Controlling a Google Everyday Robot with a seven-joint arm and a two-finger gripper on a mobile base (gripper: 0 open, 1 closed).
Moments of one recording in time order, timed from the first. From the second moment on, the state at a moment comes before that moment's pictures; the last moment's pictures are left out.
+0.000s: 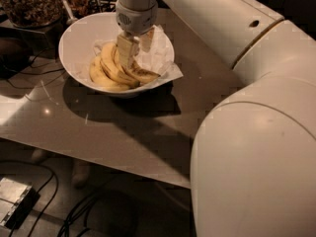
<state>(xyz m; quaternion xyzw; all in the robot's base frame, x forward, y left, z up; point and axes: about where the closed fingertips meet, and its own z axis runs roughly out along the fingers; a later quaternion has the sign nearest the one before) 0.658 0.048 0.913 -0.46 0.88 0.01 0.12</state>
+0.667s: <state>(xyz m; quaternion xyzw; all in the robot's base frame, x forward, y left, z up) 0.664 0.049 0.896 -0.45 0.89 0.01 0.10</state>
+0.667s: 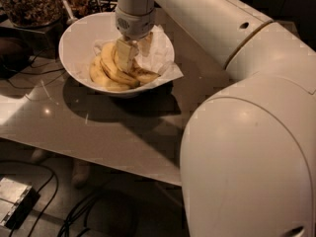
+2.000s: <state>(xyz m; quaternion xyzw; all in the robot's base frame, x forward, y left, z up) 0.671 0.046 0.875 -0.44 0.89 0.01 0.07</state>
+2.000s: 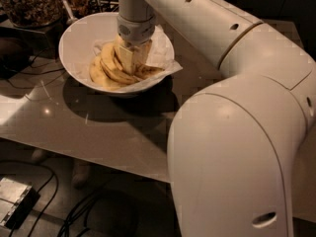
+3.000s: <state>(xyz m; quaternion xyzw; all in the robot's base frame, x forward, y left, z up) 0.633 0.041 0.919 -0.51 0.84 0.10 0.12</state>
